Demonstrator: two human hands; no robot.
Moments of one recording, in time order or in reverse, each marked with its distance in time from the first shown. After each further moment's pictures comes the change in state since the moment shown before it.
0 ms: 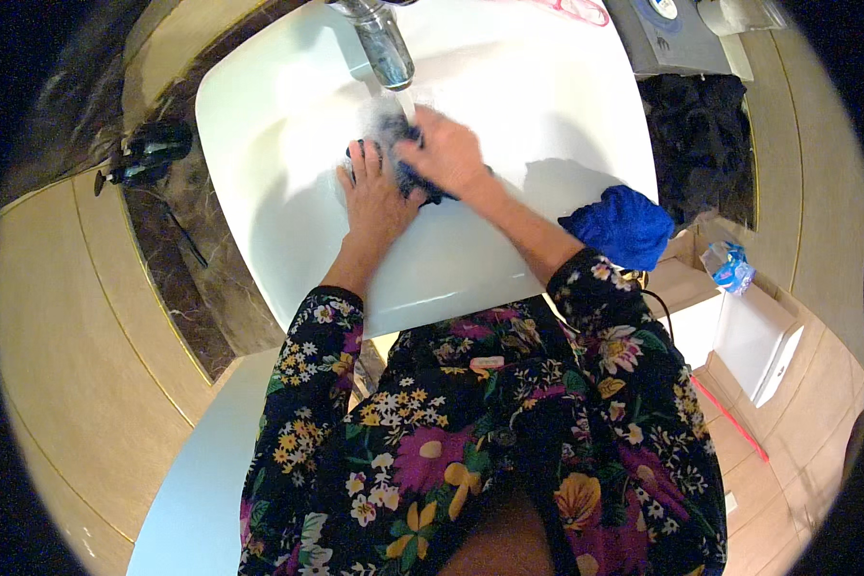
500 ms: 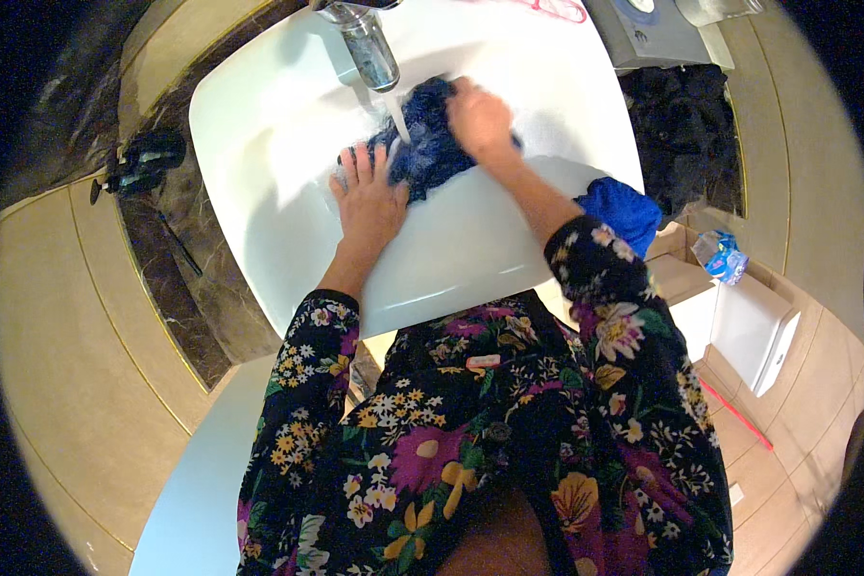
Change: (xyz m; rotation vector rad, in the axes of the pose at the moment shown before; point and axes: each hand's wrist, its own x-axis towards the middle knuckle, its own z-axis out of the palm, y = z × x) left_hand 0.002 0.004 0.002 0.010 0.085 0.028; right_hand 0.026 0.059 -0.016 -0.360 0.158 0.165
